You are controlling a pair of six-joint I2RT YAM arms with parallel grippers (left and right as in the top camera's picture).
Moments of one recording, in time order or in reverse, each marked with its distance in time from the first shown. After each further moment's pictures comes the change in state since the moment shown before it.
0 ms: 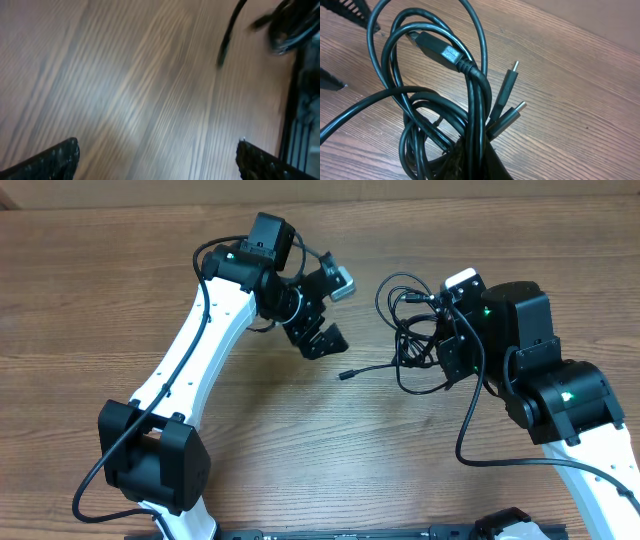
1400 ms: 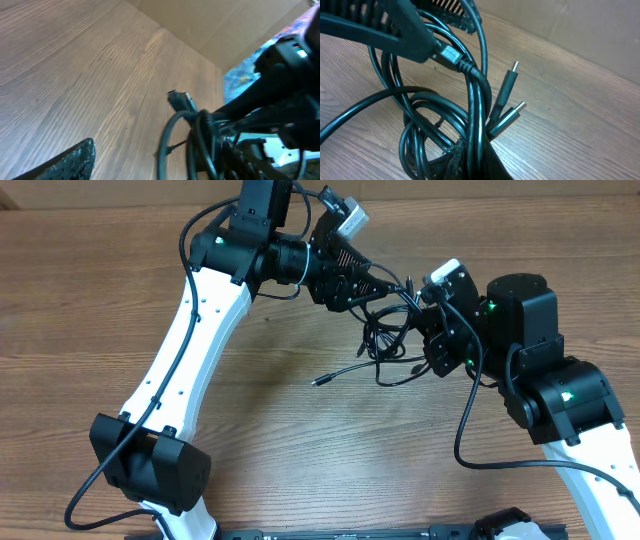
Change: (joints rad) left arm -0.001 0.000 0.192 0.210 0.378 -0.411; right arm 0.000 0.000 0.000 0.143 -0.243 -0.041
